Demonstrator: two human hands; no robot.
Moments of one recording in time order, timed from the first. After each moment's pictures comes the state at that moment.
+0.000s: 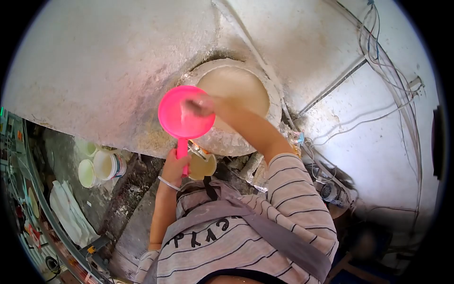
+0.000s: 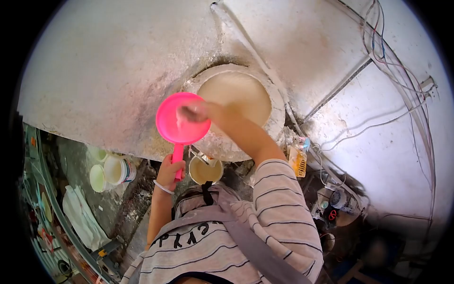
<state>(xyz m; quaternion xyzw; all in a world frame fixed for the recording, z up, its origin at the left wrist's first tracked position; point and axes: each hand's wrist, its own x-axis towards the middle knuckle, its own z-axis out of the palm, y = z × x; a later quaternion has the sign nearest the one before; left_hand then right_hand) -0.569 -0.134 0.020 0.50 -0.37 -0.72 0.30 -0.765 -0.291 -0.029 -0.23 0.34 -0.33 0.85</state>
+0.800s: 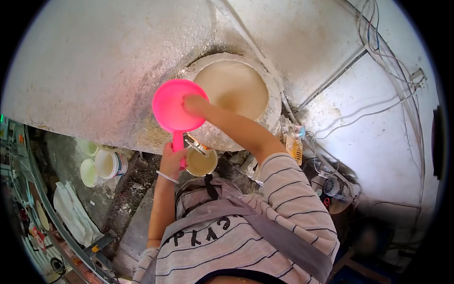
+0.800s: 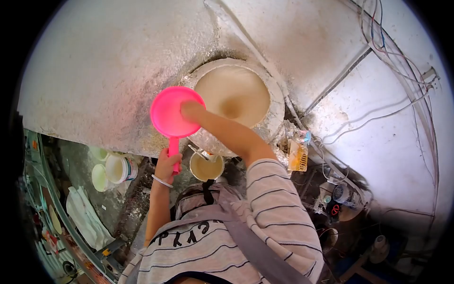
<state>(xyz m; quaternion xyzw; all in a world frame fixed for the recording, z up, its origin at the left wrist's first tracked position) -0.573 -0.138 0.020 0.53 -0.37 -0.70 0.30 -0.747 -0.288 -0.086 -0.81 0.54 -0.18 0.14</state>
